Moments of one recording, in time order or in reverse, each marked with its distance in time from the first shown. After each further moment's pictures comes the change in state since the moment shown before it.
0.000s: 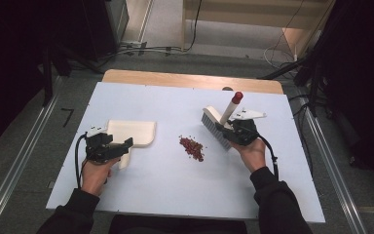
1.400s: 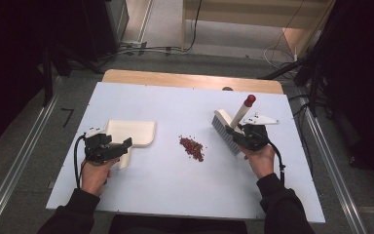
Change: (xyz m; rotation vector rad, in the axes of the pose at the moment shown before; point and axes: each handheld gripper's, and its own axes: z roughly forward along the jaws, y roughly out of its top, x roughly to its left) left arm 0.001 -0.001 -0.003 -0.007 0.010 -0.015; right arm -0.010 -0.017 -0.019 -0.016 -0.065 0.043
